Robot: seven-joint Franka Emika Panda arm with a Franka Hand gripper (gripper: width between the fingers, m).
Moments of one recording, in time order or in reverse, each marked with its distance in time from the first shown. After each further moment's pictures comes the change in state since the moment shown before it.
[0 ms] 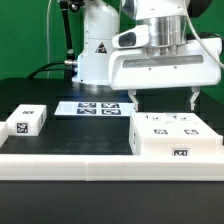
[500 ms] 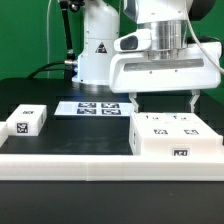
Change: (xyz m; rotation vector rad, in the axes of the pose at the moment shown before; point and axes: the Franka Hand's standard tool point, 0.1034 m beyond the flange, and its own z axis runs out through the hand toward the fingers) arm -0.001 0.003 0.004 0.001 -0.004 -0.028
